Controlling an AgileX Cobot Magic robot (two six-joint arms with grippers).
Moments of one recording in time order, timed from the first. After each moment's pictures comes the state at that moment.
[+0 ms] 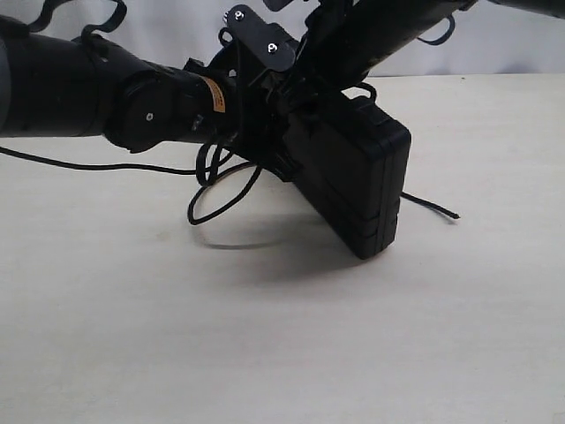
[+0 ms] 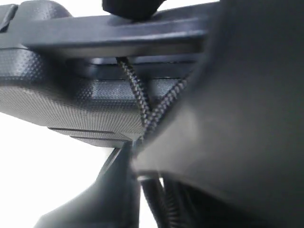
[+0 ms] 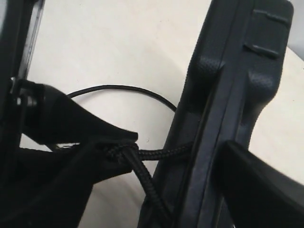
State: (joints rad) left arm -0.65 1.80 -1.13 0.07 0.09 0.21; right arm 0.48 1.80 -1.50 0.20 0.73 -0.48
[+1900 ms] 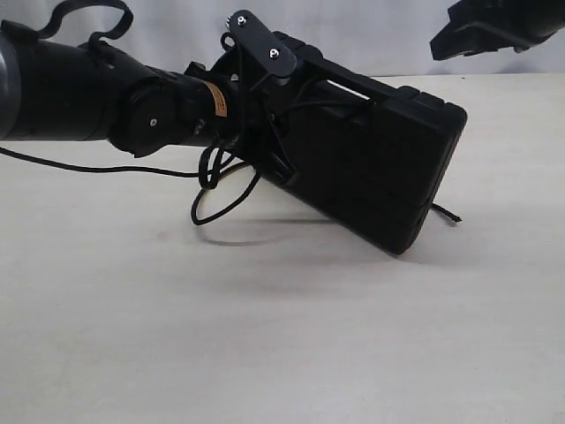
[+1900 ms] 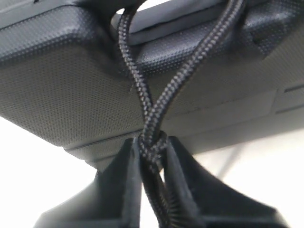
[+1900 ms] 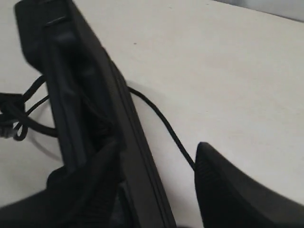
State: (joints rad) left arm -0.65 1.81 -1.13 0.07 0.07 0.21; right arm -0.03 1.65 -1.45 0.58 0.93 -0.65
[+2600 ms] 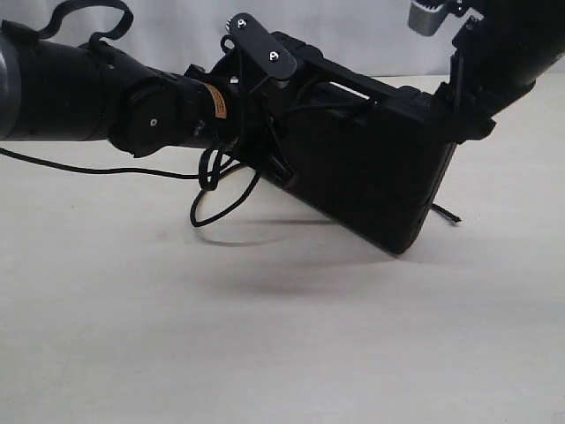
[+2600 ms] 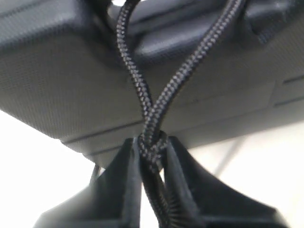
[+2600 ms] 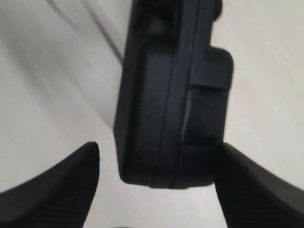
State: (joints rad) left arm -0.65 1.81 -1.13 0.07 0.09 0.21; right arm 0.23 1.57 -1.39 0.10 1.10 -0.73
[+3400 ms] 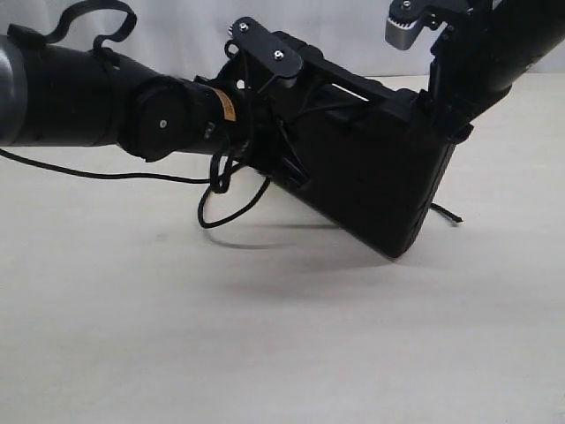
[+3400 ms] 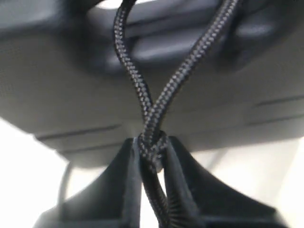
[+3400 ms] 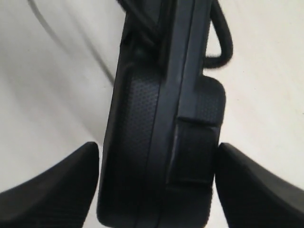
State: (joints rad) left arm -0.69 1.81 -1.13 -0.04 0.09 0.21; right arm 0.27 1.60 -1.37 0.08 1.02 -0.71
